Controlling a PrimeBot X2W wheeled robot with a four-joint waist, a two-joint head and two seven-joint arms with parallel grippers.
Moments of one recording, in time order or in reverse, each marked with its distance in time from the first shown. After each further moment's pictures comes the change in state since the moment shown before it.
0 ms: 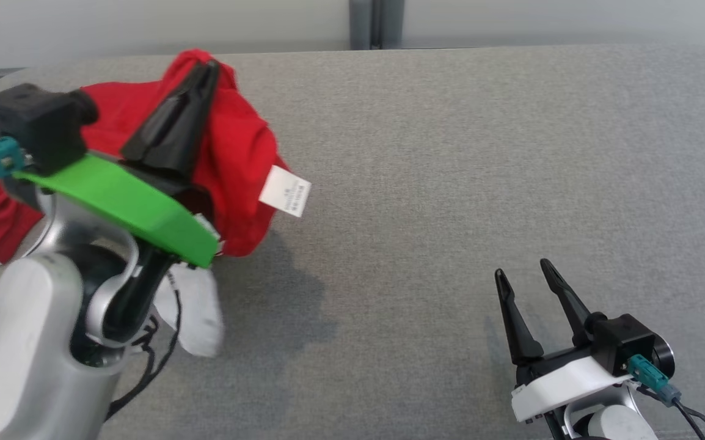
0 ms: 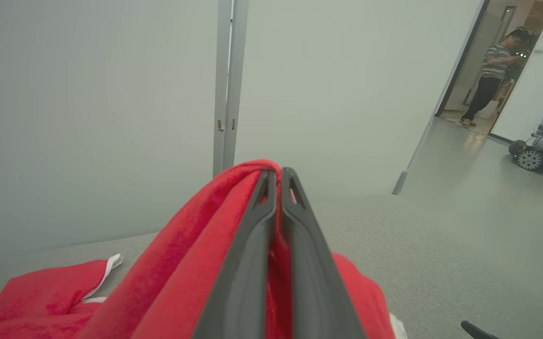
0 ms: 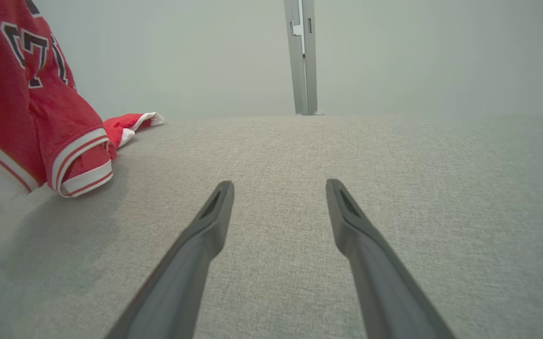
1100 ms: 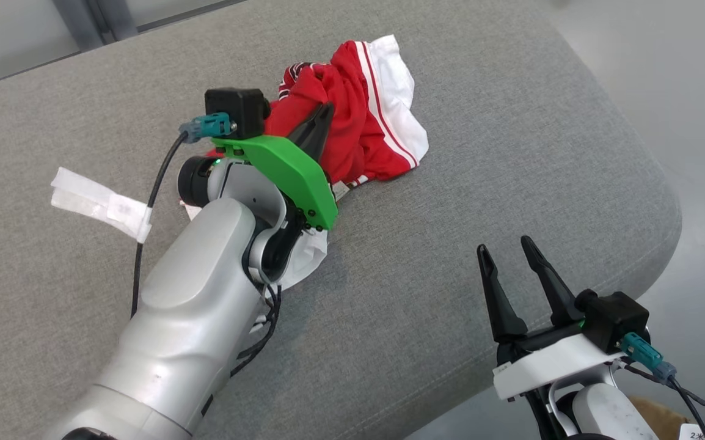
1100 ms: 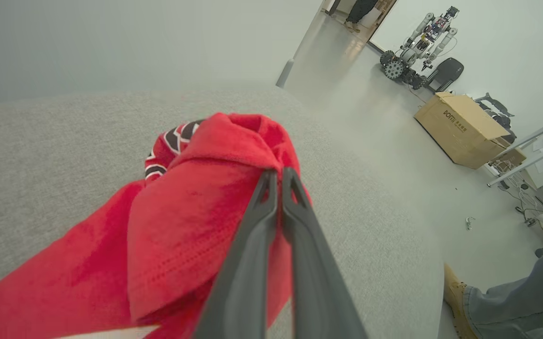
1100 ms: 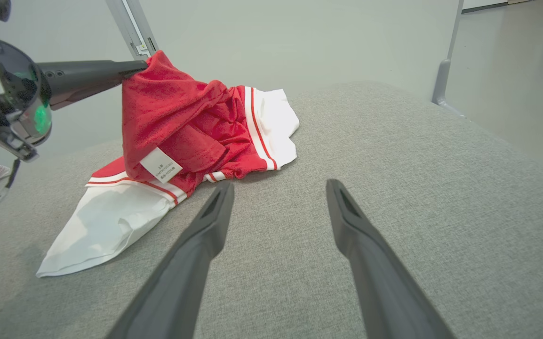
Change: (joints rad) left arm -0.313 -0.367 -0.289 0.874 -0.038 -0.061 -0.239; right arm -0.072 0.016 0.054 0.000 0.118 0.000 0.000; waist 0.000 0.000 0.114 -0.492
